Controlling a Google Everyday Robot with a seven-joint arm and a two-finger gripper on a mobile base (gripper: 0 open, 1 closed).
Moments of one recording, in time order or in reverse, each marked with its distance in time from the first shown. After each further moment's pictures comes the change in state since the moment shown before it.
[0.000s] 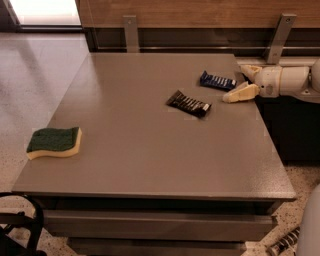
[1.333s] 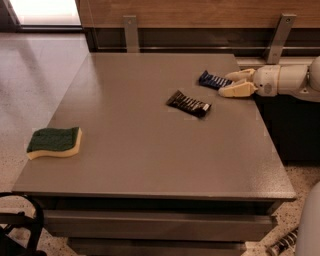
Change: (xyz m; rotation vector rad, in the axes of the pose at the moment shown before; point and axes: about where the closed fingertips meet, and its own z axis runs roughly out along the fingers) arm -0.003 0.001 0.001 -0.004 -0.001 0.000
